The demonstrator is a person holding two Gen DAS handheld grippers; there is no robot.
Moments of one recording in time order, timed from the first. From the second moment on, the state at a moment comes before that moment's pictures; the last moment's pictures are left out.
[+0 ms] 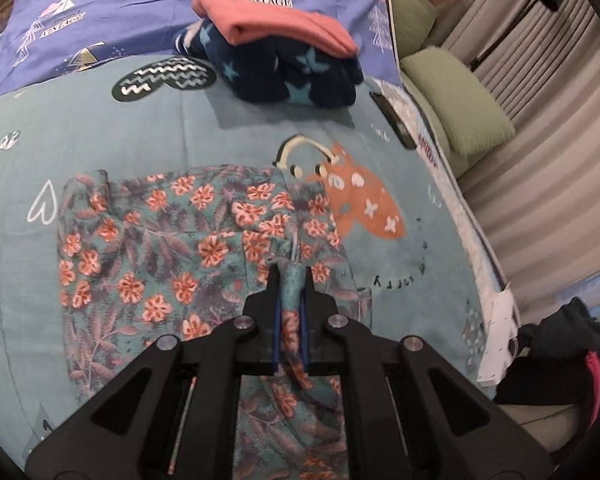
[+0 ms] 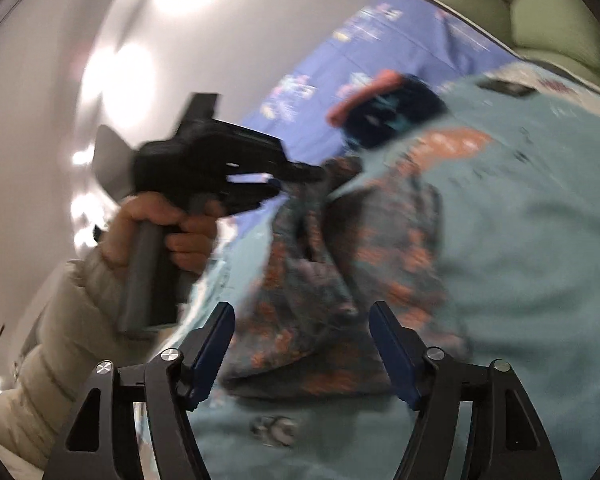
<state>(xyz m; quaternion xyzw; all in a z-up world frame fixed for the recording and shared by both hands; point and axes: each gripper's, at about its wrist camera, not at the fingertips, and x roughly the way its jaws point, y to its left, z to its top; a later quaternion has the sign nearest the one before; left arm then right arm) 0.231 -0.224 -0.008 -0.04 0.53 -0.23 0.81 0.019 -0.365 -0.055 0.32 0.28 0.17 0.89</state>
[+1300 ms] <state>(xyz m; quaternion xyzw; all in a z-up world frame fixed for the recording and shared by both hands) 0.133 -0.200 0.022 0.05 0.41 -0.29 0.86 0.002 -0.413 -0.091 0.37 0.36 0.14 0.84</state>
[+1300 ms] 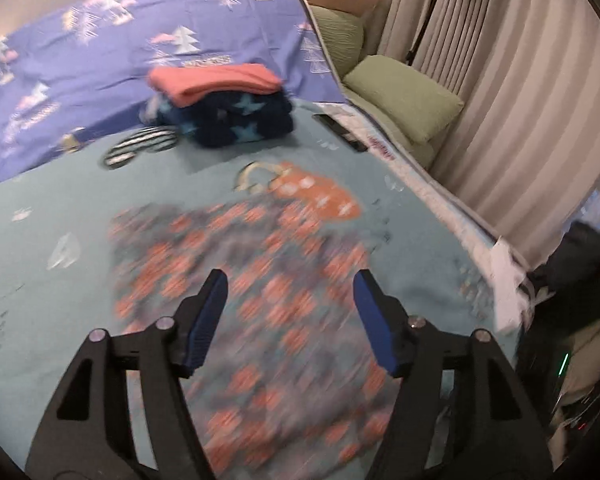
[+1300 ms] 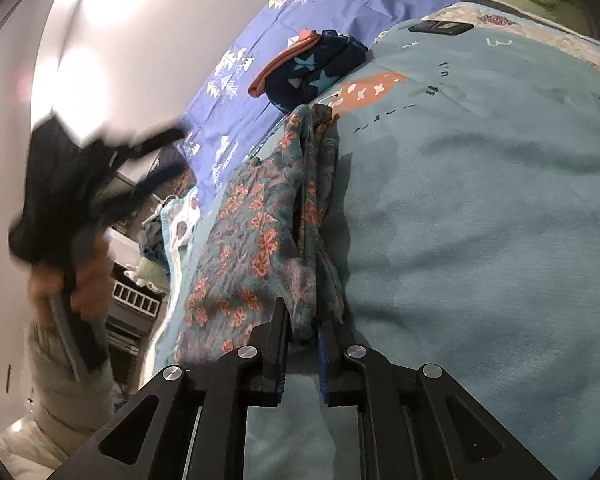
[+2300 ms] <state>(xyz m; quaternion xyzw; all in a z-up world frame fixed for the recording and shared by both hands) 0.016 -0.109 -0.083 0.14 0.37 -0.18 0.90 -0.004 -0.395 -0.067 0.34 0.38 0.11 0.86</state>
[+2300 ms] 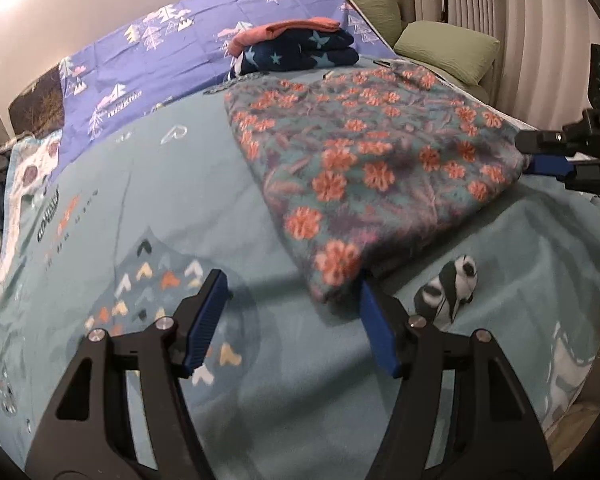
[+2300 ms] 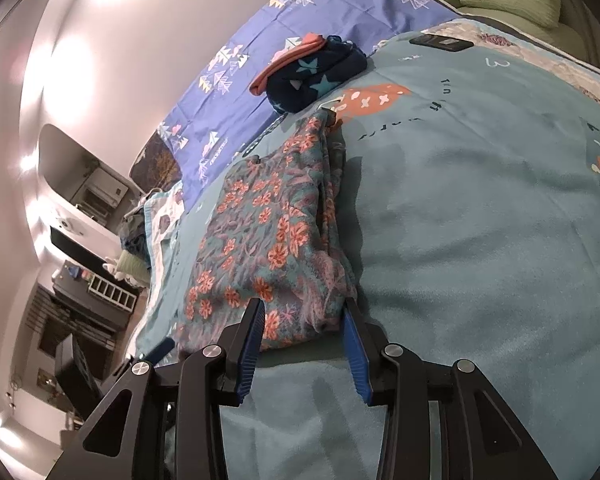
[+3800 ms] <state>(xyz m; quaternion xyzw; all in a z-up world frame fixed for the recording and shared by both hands) 0.017 -0.089 -0.013 0.00 0.33 -0.28 0.90 0.008 -0.416 -0.039 0.29 0.36 0.07 0.89</state>
